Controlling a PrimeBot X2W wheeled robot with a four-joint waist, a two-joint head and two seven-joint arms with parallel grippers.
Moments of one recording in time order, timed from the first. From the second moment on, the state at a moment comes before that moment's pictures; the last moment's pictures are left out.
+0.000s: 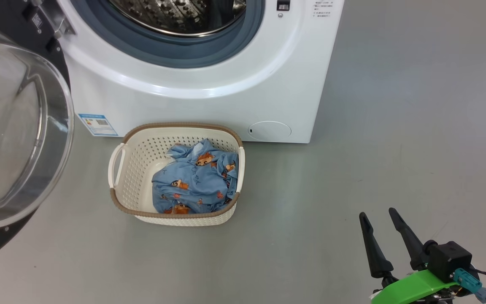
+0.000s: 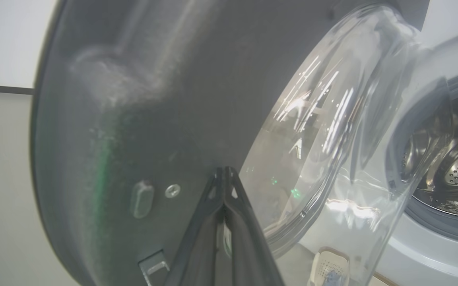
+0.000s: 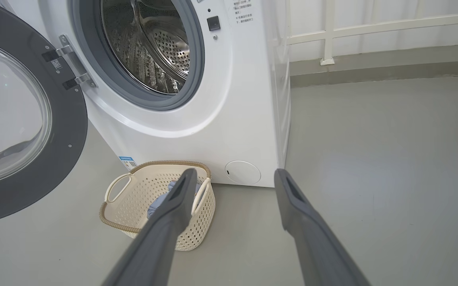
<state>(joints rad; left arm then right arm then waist) -0.37 0.24 0.67 0.60 -0.27 -0.04 -0.26 -0.05 -0.05 0.02 0.20 0.22 0.12 -0.25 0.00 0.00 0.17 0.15</state>
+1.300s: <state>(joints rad) -0.15 0.03 0.46 0.23 -0.16 -0.13 -0.26 -0.05 -0.05 0.03 0.21 0.24 0.12 -0.25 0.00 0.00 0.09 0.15</state>
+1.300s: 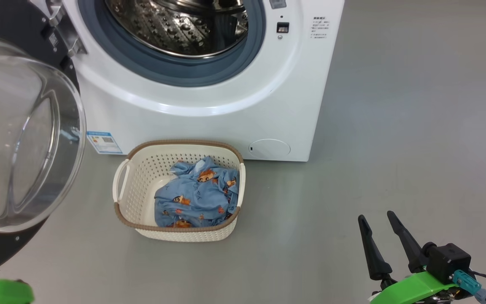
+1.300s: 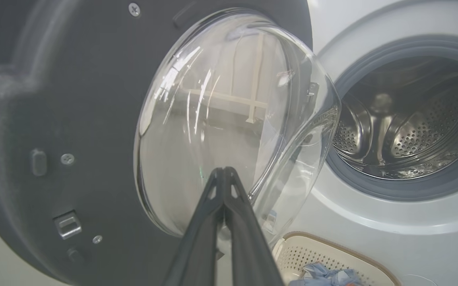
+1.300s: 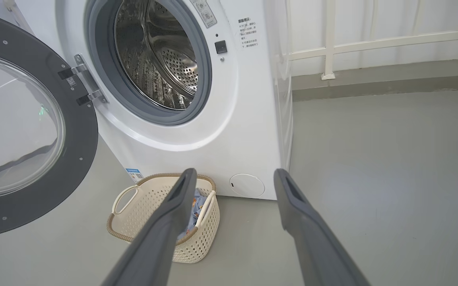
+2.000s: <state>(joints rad) 0.02 0.03 0.21 0.13 -0.19 -0.13 -0.26 -0.03 -0.05 0.03 0.18 0.25 0.12 -0.25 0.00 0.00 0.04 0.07</state>
